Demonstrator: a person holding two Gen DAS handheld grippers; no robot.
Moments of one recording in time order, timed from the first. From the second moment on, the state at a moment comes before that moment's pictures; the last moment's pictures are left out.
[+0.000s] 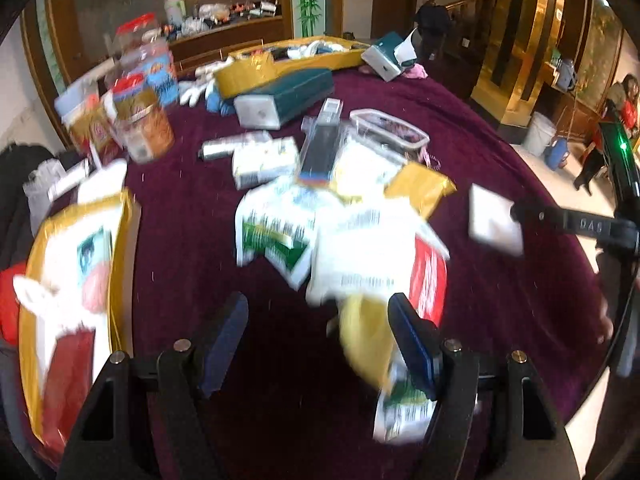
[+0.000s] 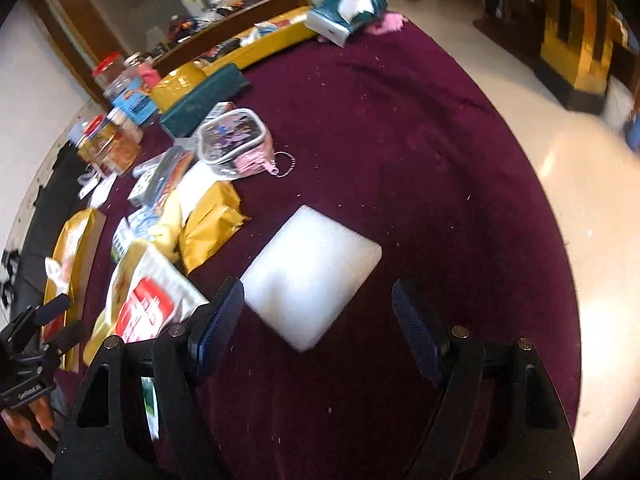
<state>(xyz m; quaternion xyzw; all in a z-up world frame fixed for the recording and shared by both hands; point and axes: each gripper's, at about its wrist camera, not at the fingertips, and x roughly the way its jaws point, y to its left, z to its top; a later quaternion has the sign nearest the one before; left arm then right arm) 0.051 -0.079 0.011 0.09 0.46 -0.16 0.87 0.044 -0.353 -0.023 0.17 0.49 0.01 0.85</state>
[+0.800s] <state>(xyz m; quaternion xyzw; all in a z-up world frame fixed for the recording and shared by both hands) 0.091 -0.076 -0.012 0.13 0.47 -0.10 0.87 0.079 -0.304 -0.052 0.05 0.51 -0.07 0.86</state>
